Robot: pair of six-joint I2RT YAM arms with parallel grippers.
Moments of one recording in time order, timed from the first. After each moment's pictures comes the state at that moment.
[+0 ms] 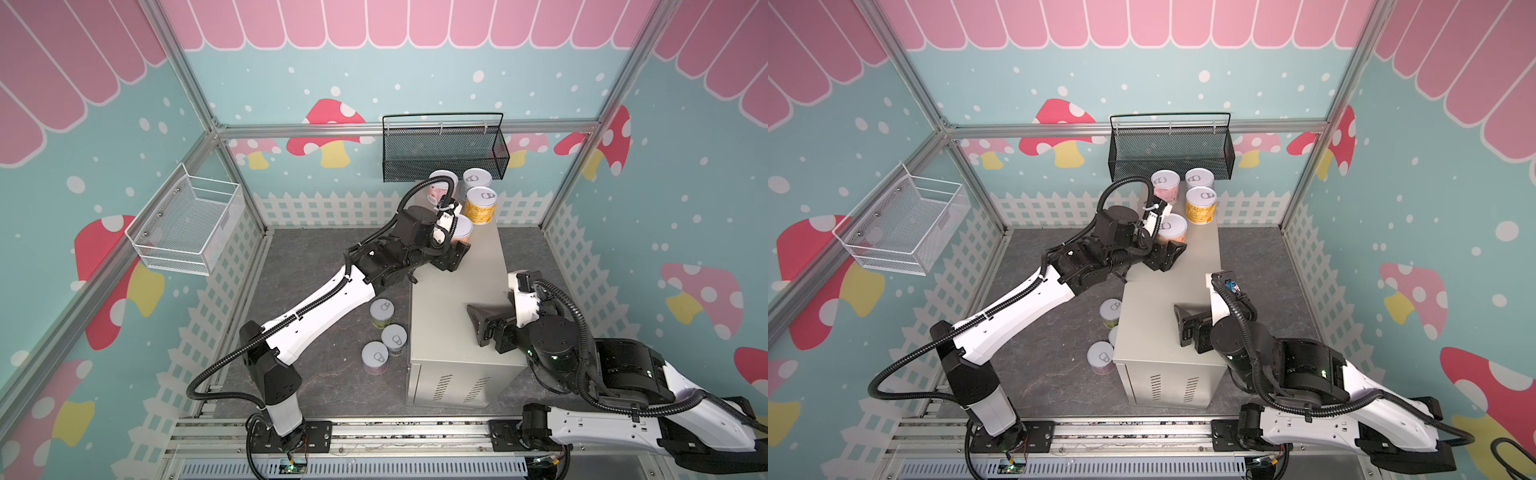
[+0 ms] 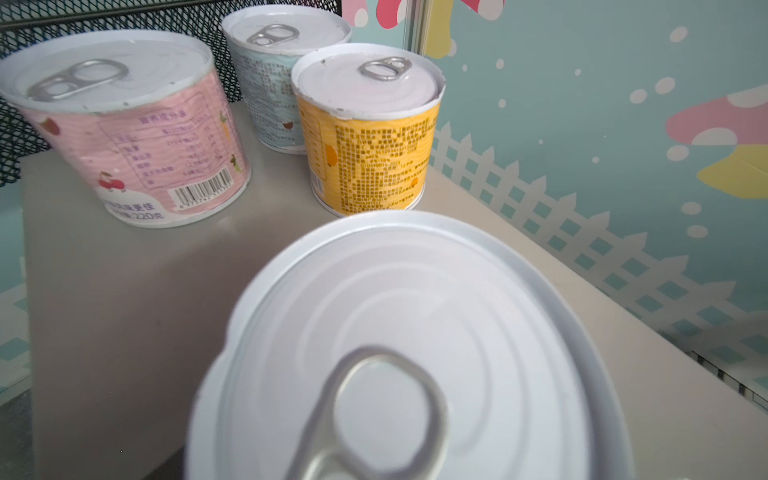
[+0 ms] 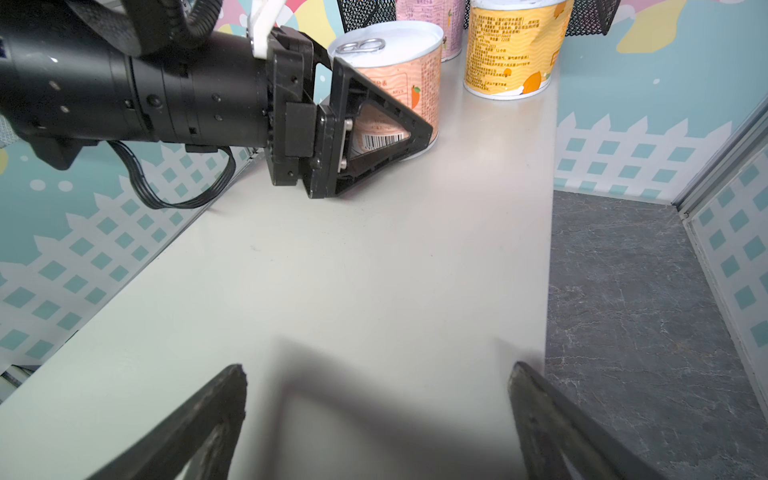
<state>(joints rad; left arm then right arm) -0.84 1.76 1.90 -0.51 -0.03 -0.09 1.28 0.82 1.29 -1.01 0.79 0.54</state>
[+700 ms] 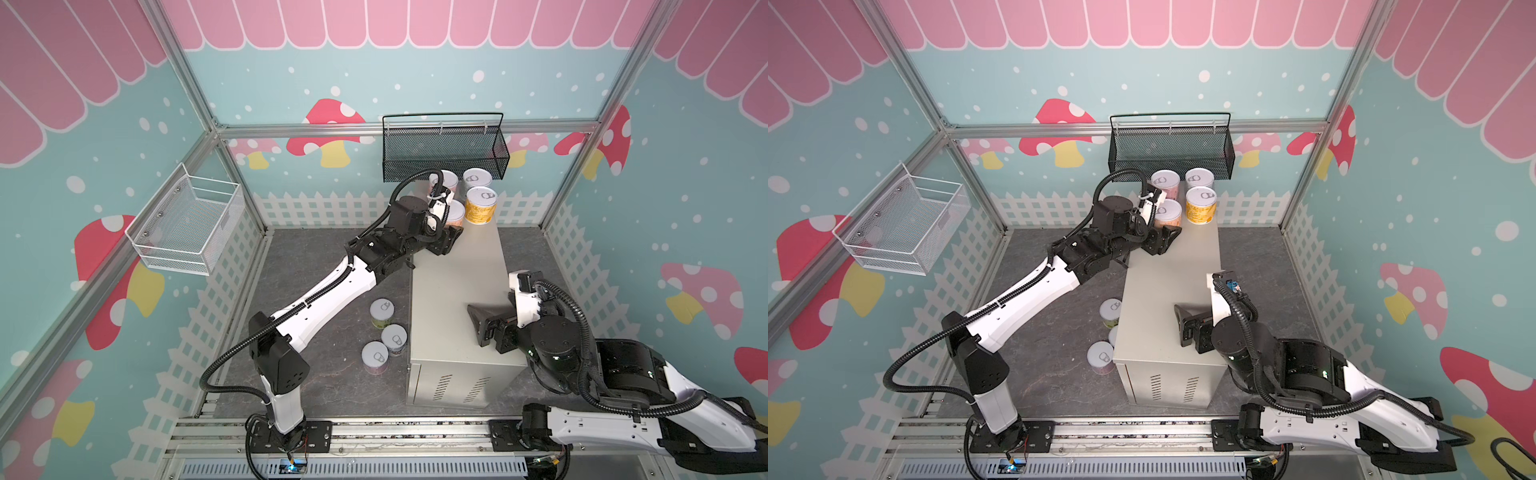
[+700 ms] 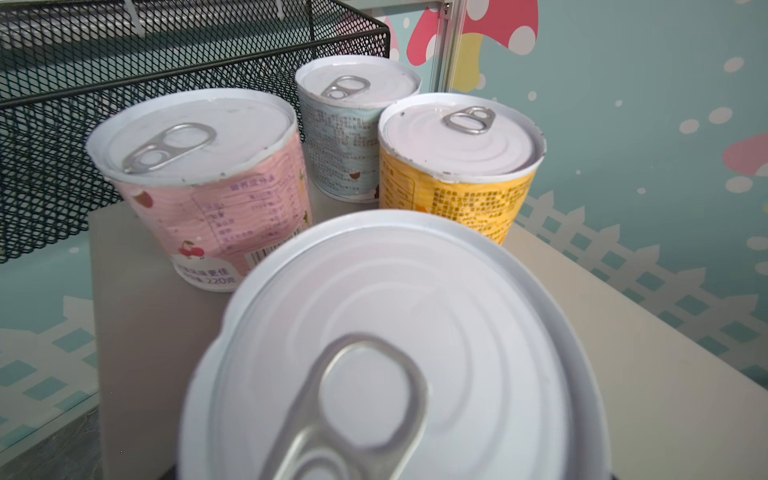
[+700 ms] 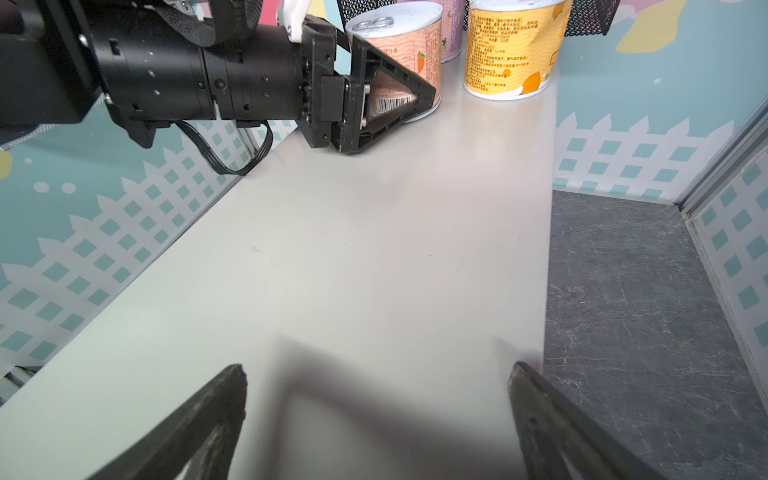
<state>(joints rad) -0.75 1.84 1.92 -0.38 0.01 -0.04 1.28 0.81 1.28 -1.00 0.79 0.54</state>
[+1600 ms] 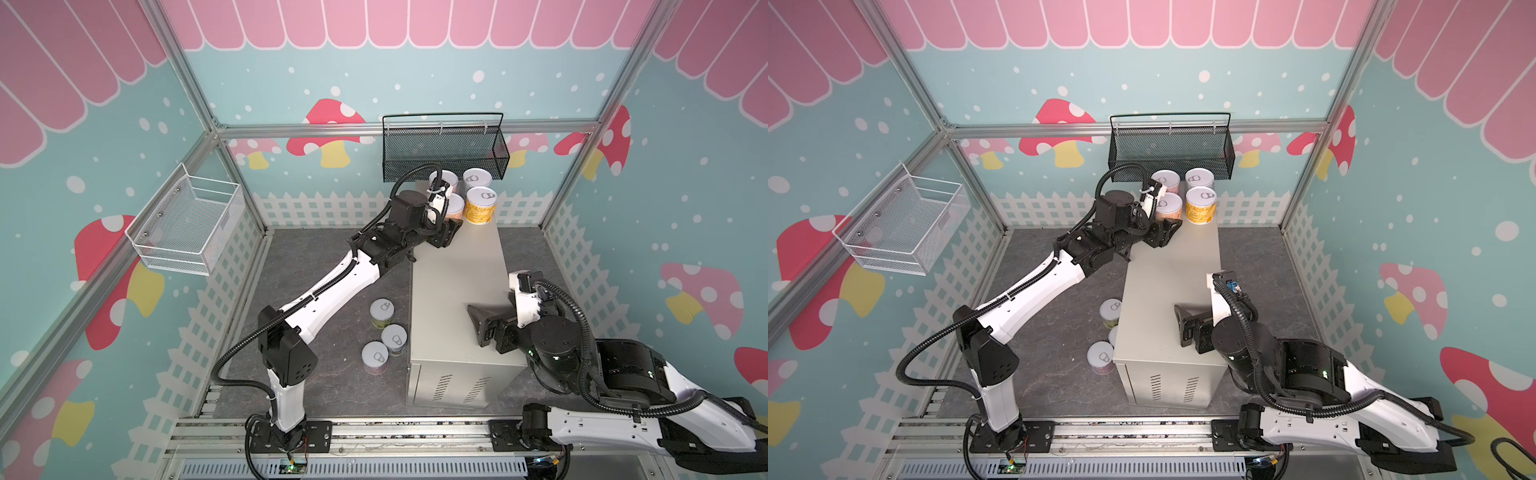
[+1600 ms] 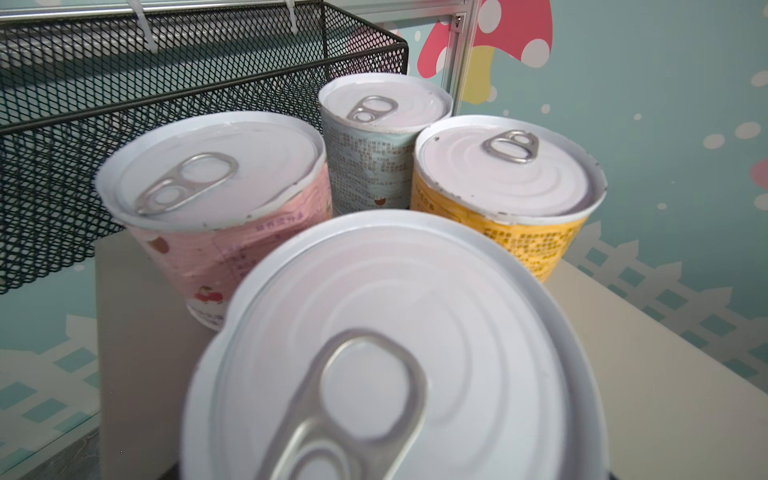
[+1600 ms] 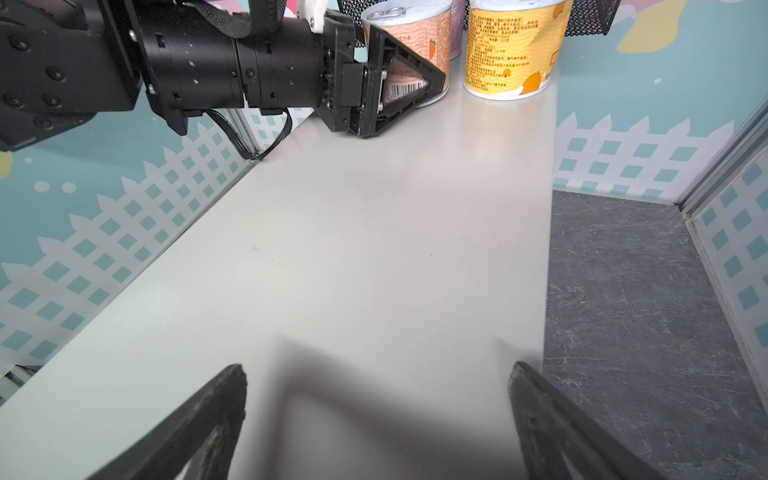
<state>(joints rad) -0.72 1.90 1.99 -0.36 0.03 -0.03 1.28 0.81 1.28 -1.01 0.79 0.54</state>
